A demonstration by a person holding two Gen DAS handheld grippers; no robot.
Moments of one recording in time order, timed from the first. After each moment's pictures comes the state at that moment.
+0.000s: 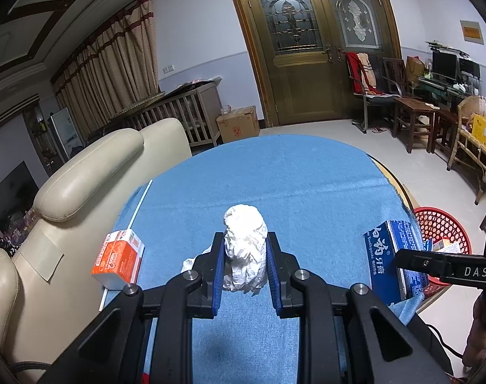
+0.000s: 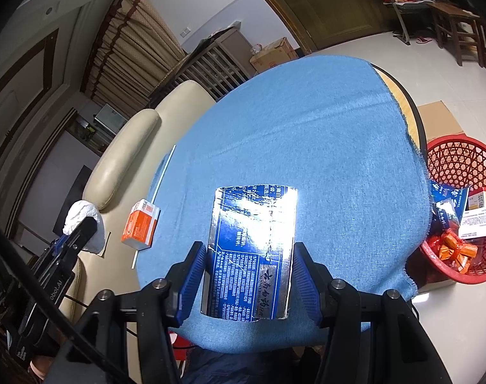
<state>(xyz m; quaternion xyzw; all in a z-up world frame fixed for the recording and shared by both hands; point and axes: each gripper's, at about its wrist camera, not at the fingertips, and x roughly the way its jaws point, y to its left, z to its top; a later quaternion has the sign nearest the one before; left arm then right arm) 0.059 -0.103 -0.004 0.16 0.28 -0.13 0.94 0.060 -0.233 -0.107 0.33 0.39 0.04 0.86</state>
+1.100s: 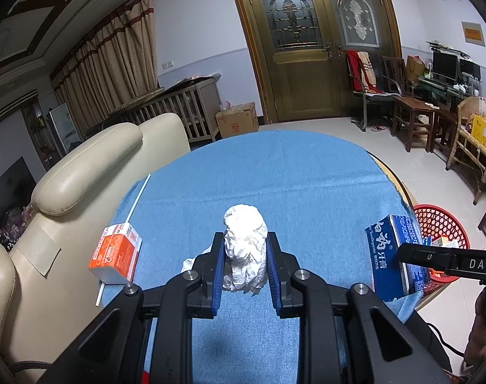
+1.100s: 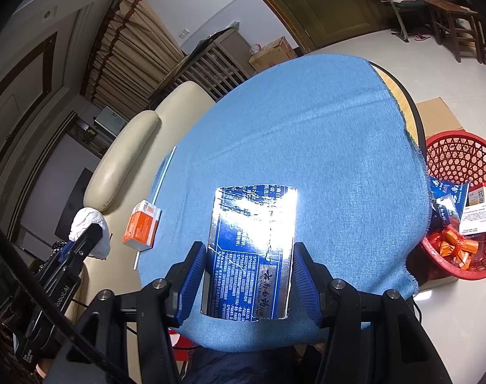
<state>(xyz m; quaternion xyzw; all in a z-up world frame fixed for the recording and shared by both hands) 0.067 -0.100 -0.007 0.16 0.28 -0.14 0.94 0.057 -0.235 -0.107 0.34 0.38 0.04 0.86</state>
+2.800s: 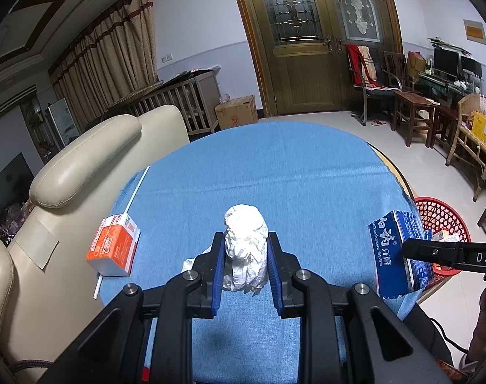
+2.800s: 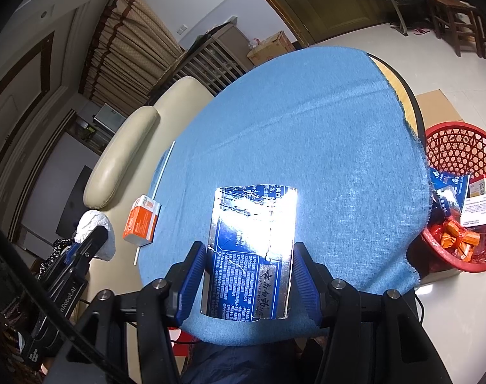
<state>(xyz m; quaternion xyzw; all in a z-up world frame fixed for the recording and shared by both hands) 0.076 -0.102 -0.017 0.16 0.30 -0.14 0.93 0.058 -0.236 -0.112 0.34 0.40 0.05 0.85</state>
